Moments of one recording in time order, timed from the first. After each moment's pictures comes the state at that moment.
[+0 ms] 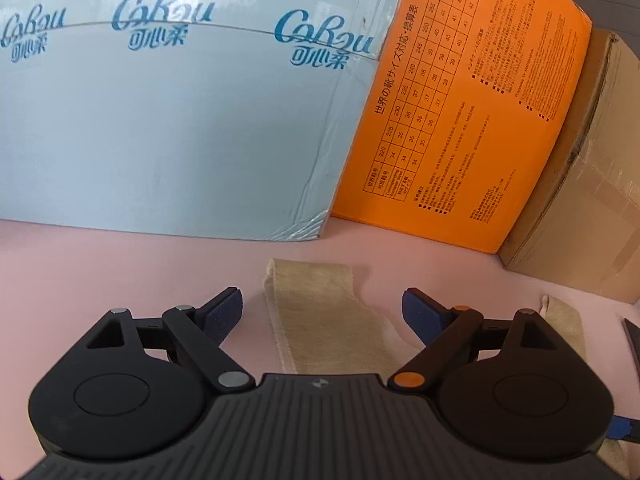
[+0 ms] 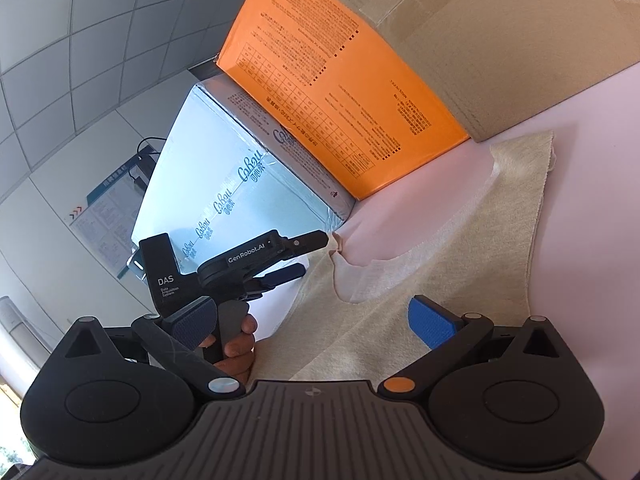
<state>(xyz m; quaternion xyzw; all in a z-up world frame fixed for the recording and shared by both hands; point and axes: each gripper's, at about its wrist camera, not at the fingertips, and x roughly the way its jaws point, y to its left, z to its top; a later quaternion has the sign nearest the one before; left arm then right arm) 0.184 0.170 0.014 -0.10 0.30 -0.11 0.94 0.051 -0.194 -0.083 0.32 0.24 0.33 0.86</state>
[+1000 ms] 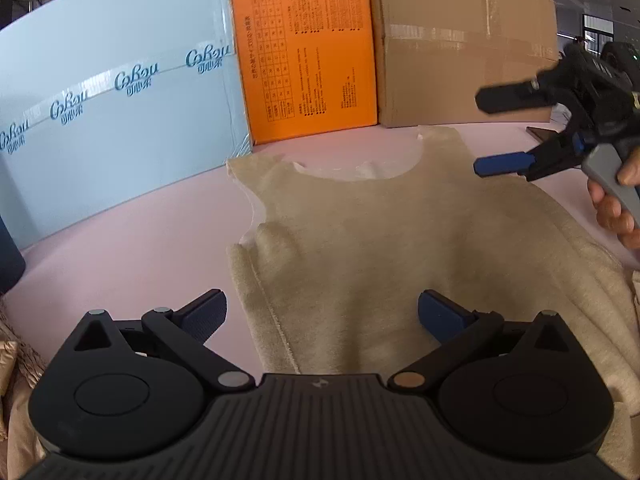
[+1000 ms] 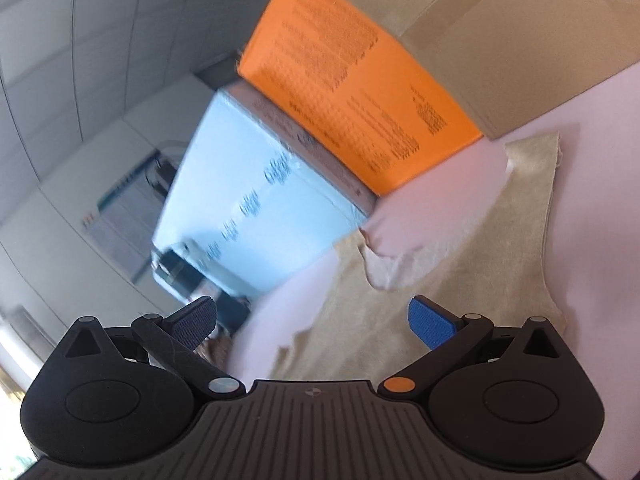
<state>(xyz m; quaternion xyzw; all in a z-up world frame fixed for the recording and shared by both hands) -0.015 0.140 0.016 0.09 0.29 -0.19 0.93 0.027 -0.184 -0.063 0.30 0.27 0.33 0.85</state>
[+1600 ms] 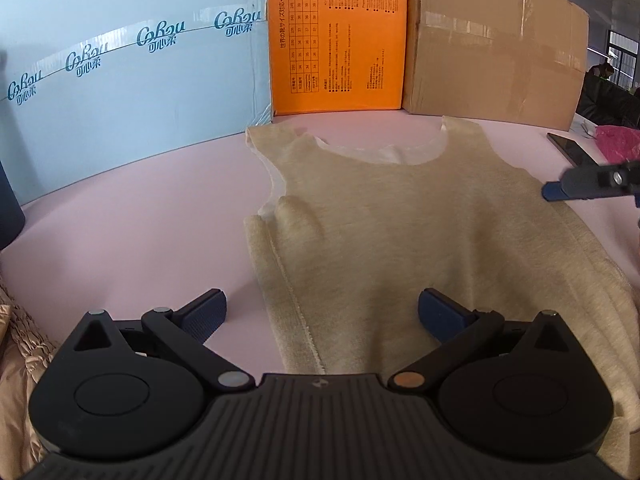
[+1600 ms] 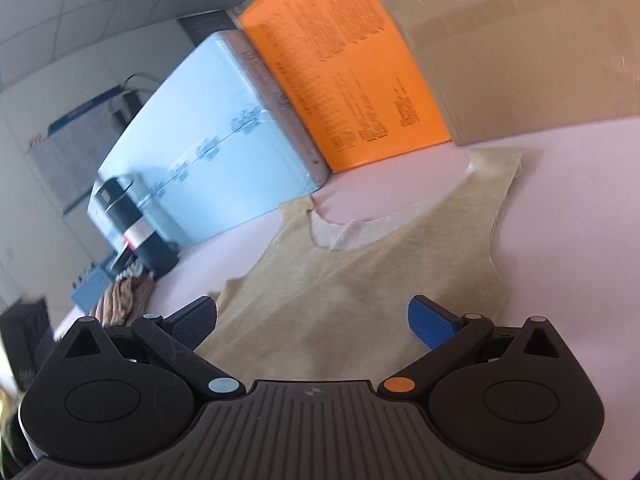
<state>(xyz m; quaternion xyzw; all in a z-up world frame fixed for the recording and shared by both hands) -0.010 0.149 0.017 0.05 0.32 -0.17 0.93 -0.022 -0.178 -0.061 0.17 0.27 0.28 0.91</state>
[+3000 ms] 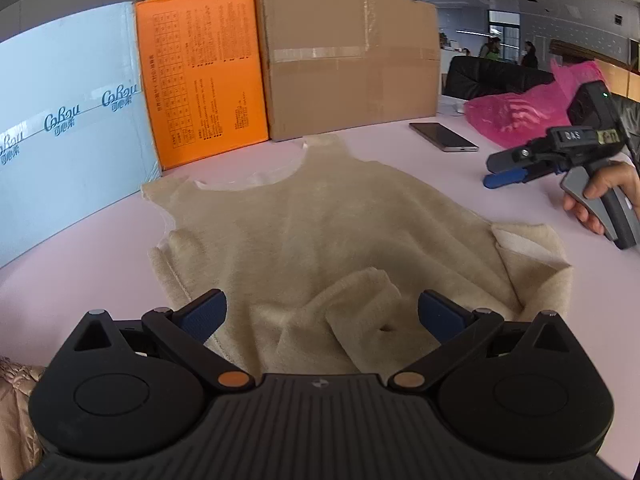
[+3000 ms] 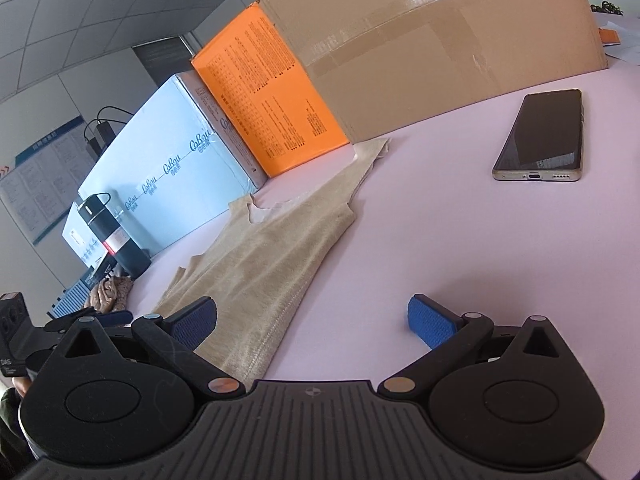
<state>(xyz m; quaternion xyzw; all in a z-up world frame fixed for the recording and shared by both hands) -0.090 0.148 0.031 0.13 0.24 -0.35 0.90 -0.120 -0.261 -0.072 0.22 0.26 0.19 0.92</state>
